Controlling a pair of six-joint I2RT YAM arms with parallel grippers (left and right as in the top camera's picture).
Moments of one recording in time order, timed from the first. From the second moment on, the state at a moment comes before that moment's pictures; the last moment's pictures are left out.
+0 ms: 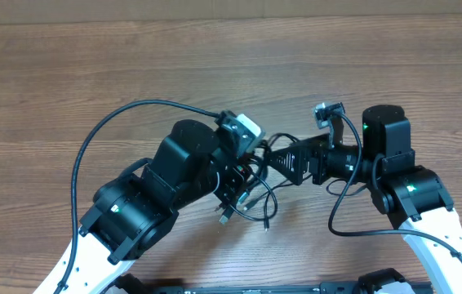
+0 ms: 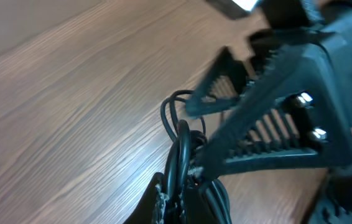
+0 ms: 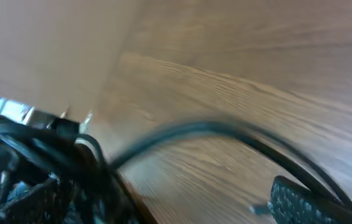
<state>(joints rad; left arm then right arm) -0.72 1.12 1.26 -0.77 0.15 -0.02 0.26 1.08 0.92 -0.52 -0.83 0.31</state>
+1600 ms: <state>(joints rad) -0.71 1.13 1.26 -0.71 0.17 -0.14 0.25 1.09 0.92 -0.37 -1.09 0.26</state>
